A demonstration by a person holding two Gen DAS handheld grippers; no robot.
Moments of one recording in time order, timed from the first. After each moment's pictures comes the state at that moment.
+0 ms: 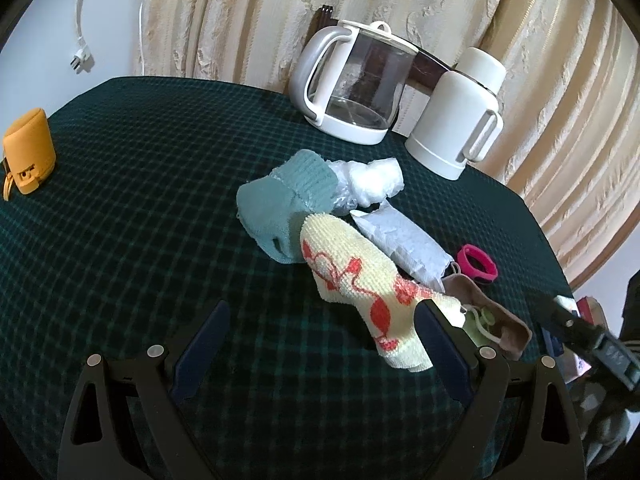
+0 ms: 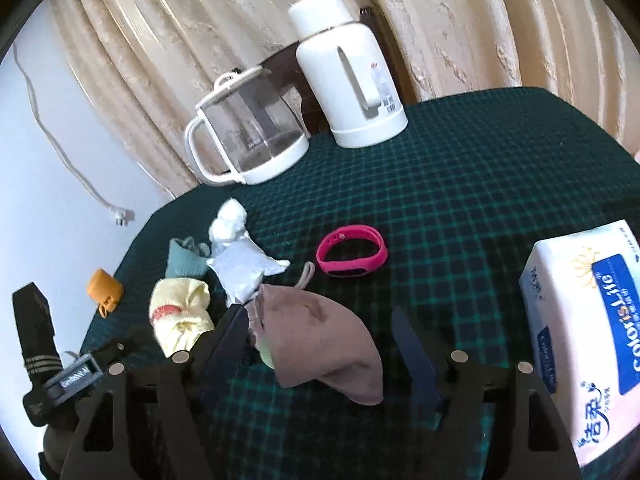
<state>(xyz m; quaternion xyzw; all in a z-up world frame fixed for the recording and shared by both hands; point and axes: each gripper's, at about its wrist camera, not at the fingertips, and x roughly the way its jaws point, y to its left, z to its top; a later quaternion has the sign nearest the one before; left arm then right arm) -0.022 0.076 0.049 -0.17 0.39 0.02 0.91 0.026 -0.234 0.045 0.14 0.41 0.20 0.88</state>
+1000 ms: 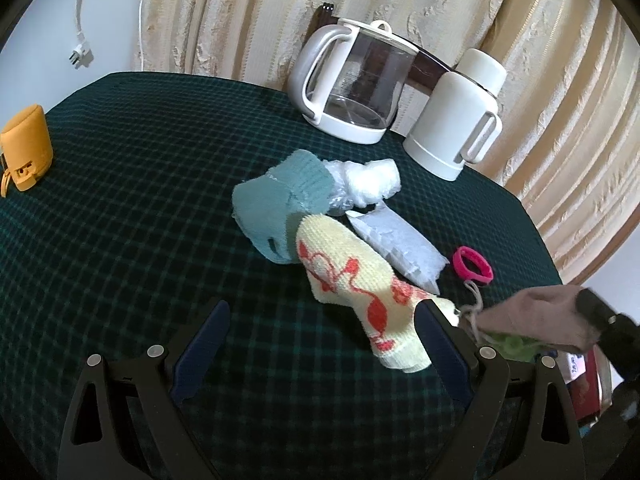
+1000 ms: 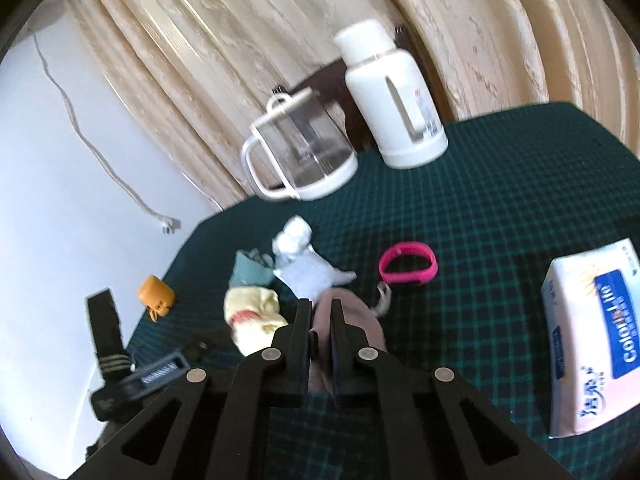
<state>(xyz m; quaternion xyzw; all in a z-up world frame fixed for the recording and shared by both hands) -0.021 0.078 0.050 -0.18 0.39 0.02 0.90 -0.005 -0.234 0.096 0.18 0.37 0.26 0.87</state>
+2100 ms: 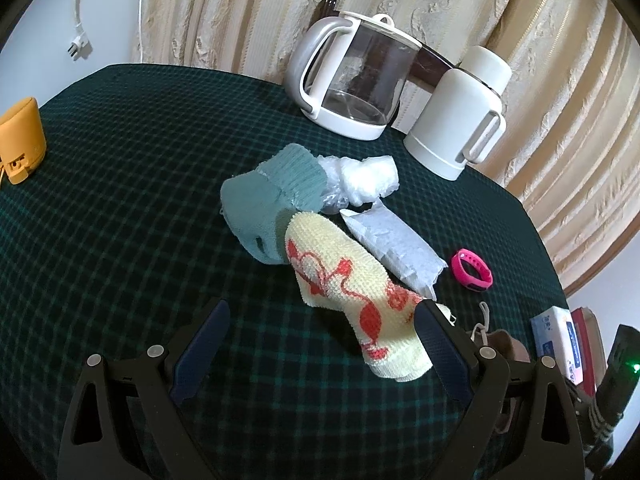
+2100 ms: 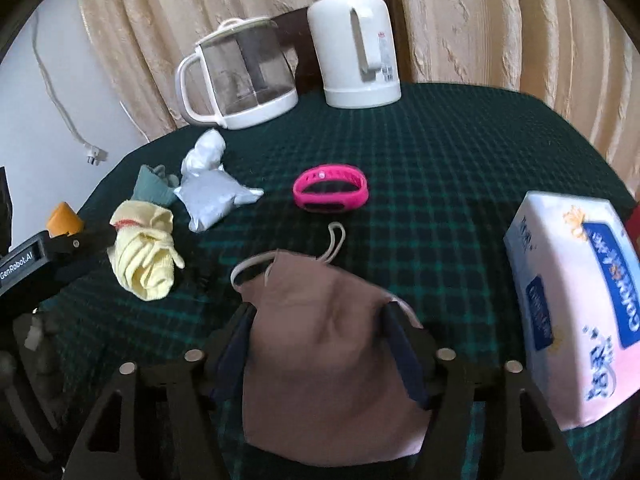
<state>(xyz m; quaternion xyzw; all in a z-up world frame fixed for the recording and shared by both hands) -0.012 0.071 0.047 -0.20 0.40 0.02 0.90 0.000 -0.223 0.020 0.04 0.43 0.17 0.88</state>
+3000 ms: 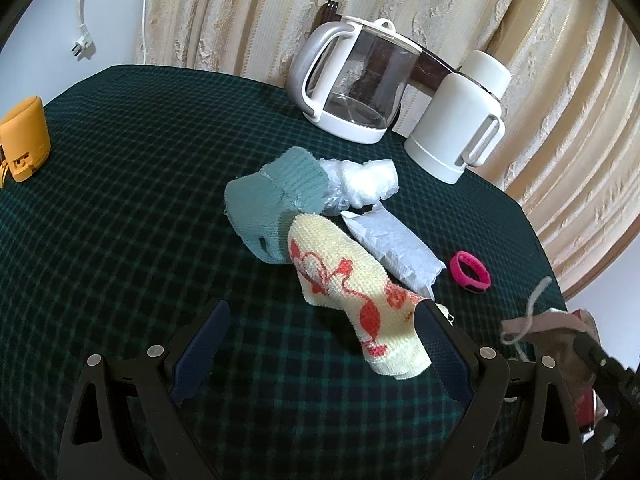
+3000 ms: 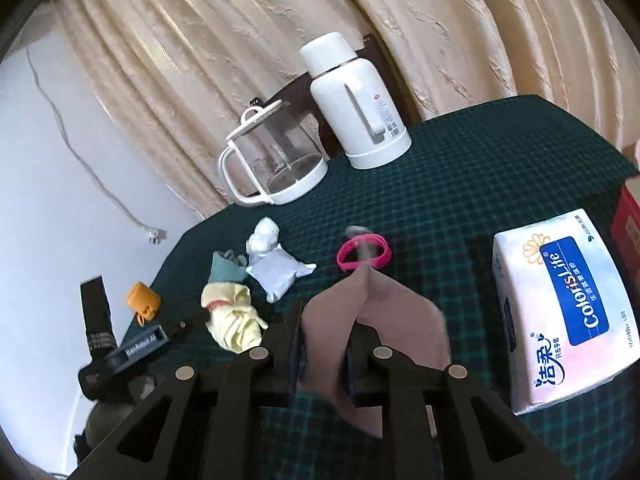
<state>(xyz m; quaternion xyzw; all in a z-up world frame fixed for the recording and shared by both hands) -0.015 0.070 0.049 -0.20 0.39 0.03 0.90 -0.023 -0.263 0.077 0.18 0.37 0.23 0.88</state>
